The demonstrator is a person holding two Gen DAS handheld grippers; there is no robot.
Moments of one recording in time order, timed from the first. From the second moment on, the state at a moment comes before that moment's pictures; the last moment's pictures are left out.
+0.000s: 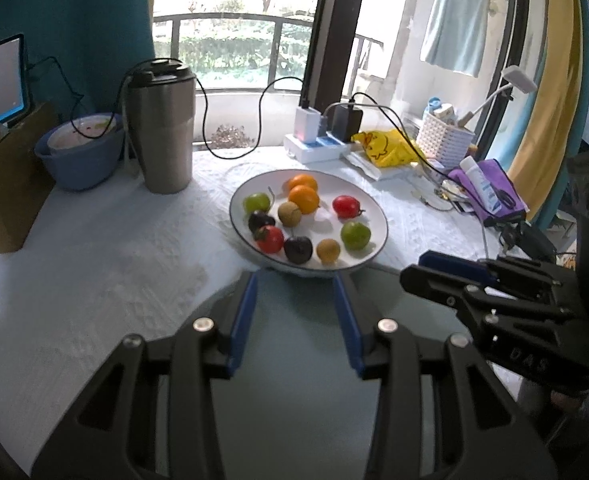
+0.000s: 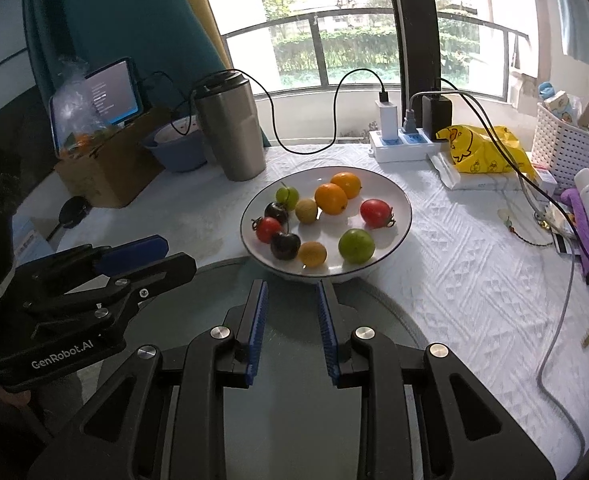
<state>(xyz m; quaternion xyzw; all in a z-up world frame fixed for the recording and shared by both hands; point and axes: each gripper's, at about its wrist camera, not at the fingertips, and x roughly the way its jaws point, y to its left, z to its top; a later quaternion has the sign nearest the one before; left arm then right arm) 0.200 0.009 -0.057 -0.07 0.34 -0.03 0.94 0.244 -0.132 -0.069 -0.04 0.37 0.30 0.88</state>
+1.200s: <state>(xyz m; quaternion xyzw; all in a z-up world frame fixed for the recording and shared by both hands) 0.091 -0.005 -0.011 -0.05 0.27 -0.03 0.96 0.140 -0.158 -0.020 -0.04 0.29 0.28 0.91</state>
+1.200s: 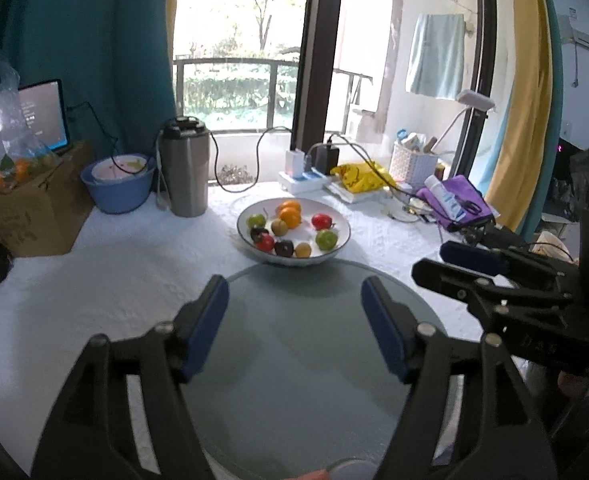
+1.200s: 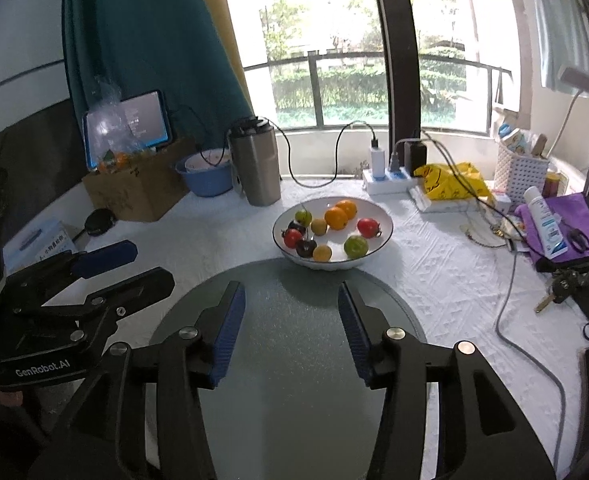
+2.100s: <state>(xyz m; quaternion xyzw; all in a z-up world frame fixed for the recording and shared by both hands) 0.035 -0.002 0.060 -0.02 0.15 0.05 0.99 0.089 -0.178 0.056 -0.05 0.20 0.21 0.95</state>
